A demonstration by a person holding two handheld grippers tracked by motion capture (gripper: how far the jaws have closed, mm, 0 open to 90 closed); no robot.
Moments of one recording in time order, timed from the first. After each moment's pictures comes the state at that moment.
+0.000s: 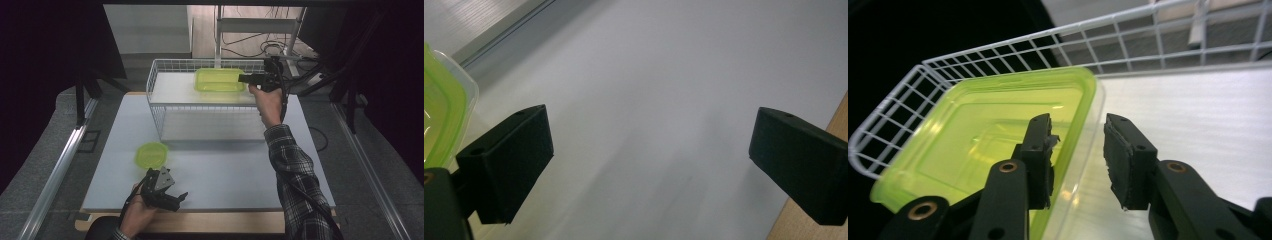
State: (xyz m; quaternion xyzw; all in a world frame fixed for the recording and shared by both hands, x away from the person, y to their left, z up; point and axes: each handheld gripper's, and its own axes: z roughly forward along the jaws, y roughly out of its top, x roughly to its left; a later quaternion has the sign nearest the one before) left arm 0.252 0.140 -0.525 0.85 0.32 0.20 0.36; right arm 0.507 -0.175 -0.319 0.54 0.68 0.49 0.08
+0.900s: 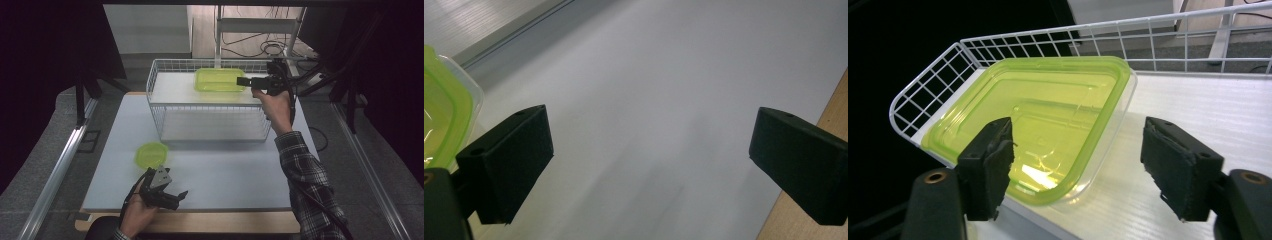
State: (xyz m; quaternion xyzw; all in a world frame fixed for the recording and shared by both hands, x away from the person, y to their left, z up) left arm 0.253 0.145 -0.521 0.84 0.33 0.18 0.39; right arm 0.483 -0.183 -0.308 0.48 0.72 0.50 0.09
